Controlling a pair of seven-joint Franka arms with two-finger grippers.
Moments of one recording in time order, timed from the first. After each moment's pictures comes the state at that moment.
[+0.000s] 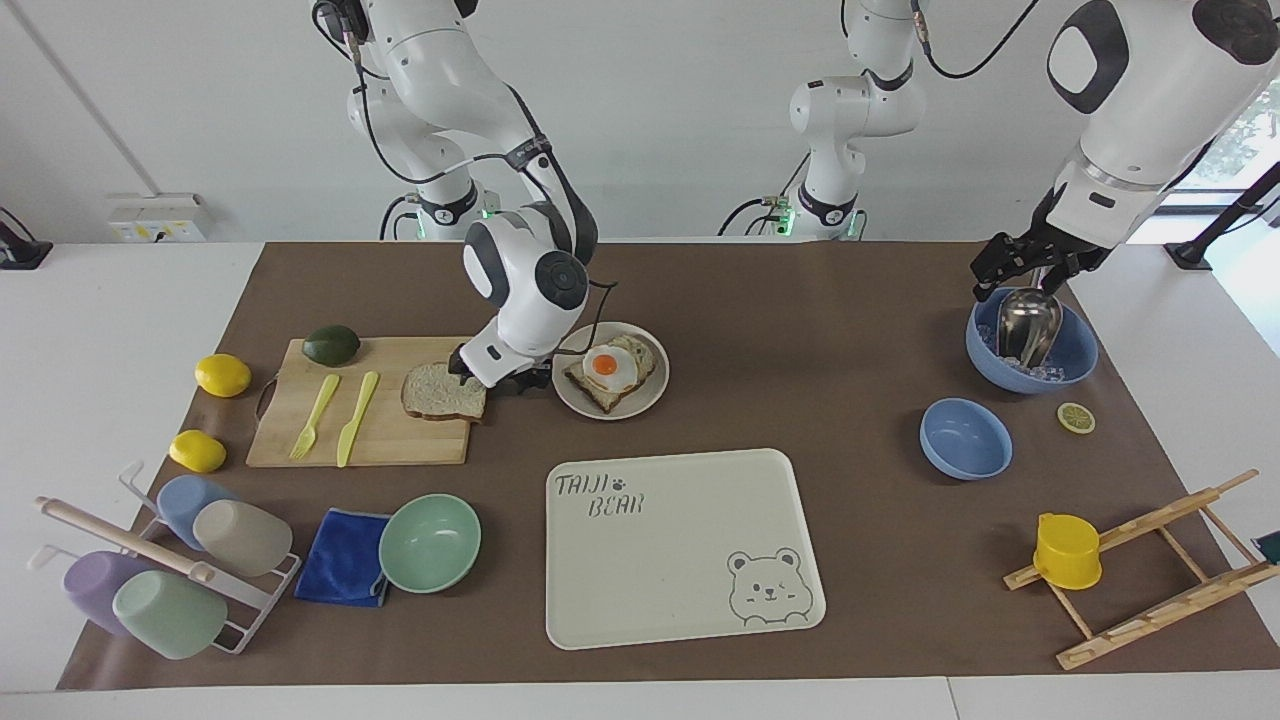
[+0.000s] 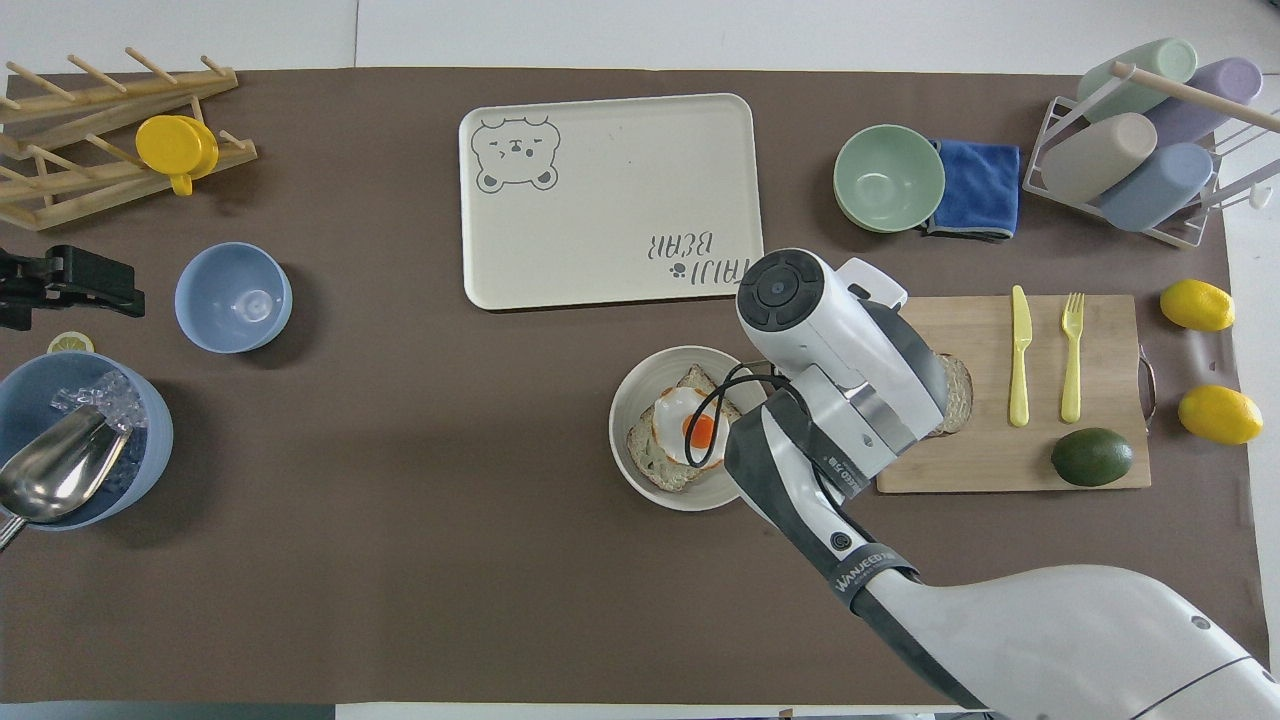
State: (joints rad) left arm -0.04 0.01 0.02 -1.63 0.00 1.60 -0.06; right arm 0.32 0.30 0.09 -1.97 -0.38 1.91 0.60
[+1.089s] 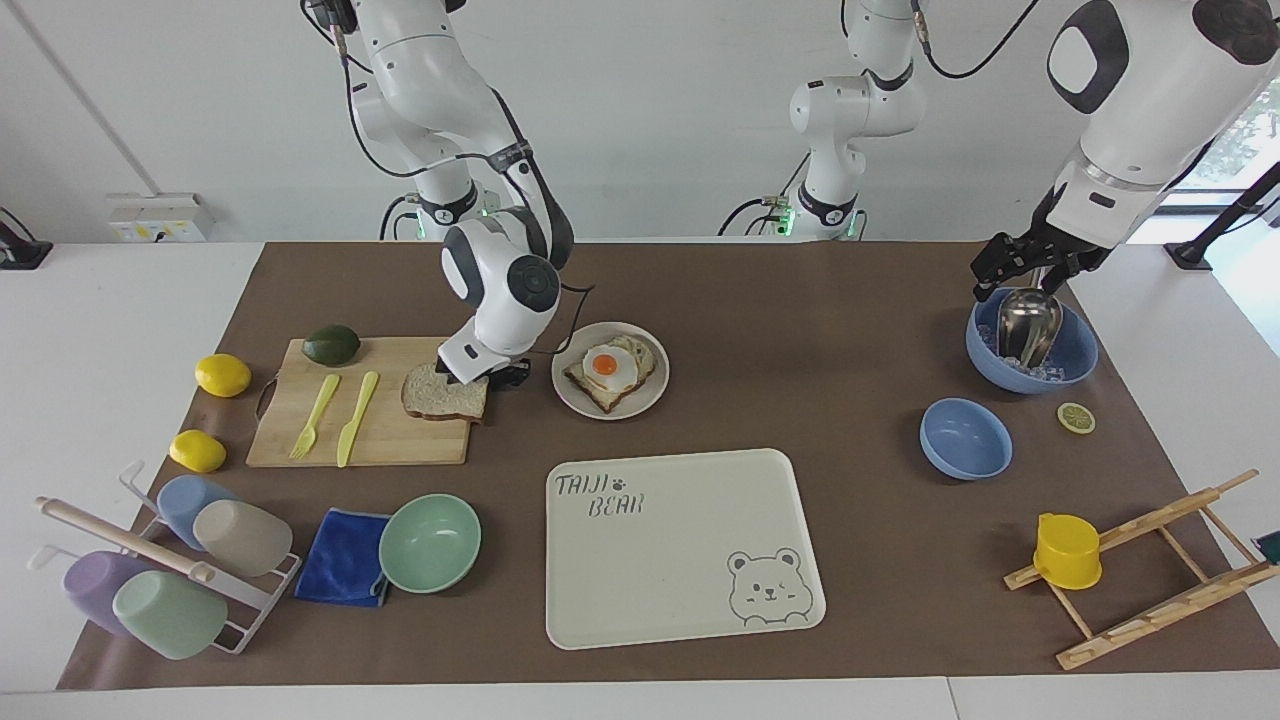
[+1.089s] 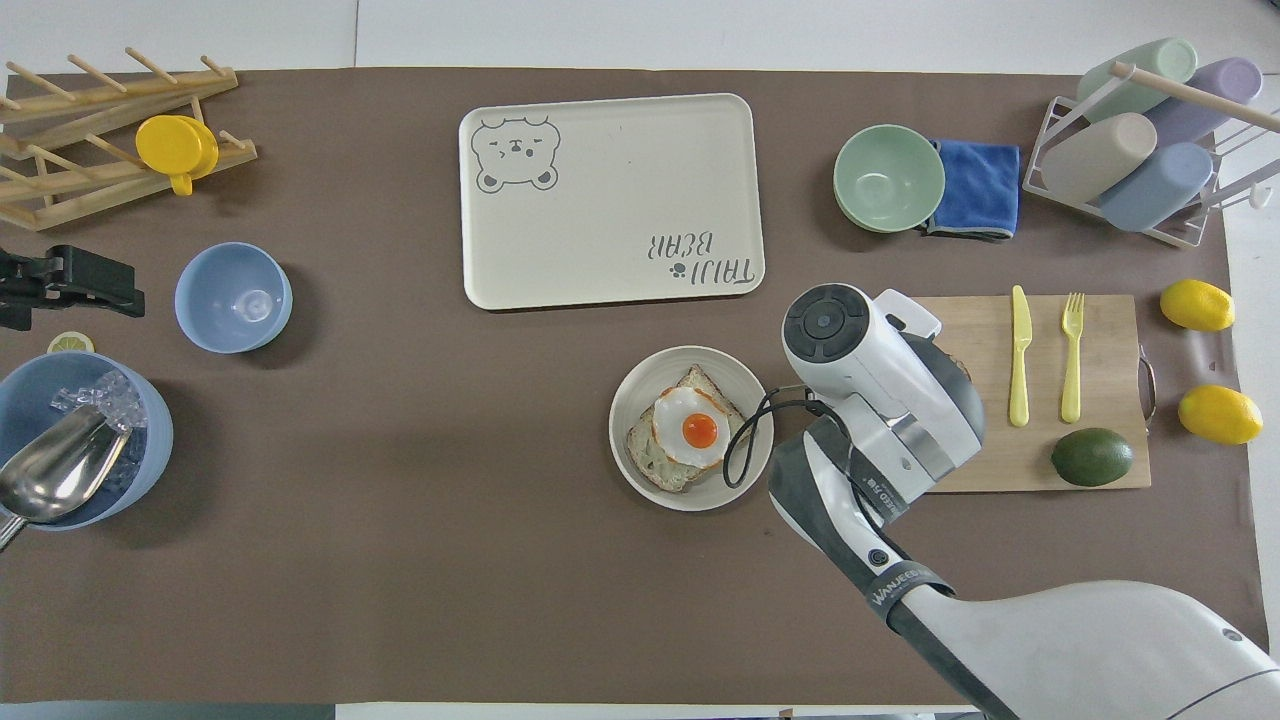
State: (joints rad) left arm -0.04 0.01 0.02 -1.63 0.00 1.60 -0.06; right arm 0.28 0.26 0.09 -2.08 -0.40 1.98 0.60
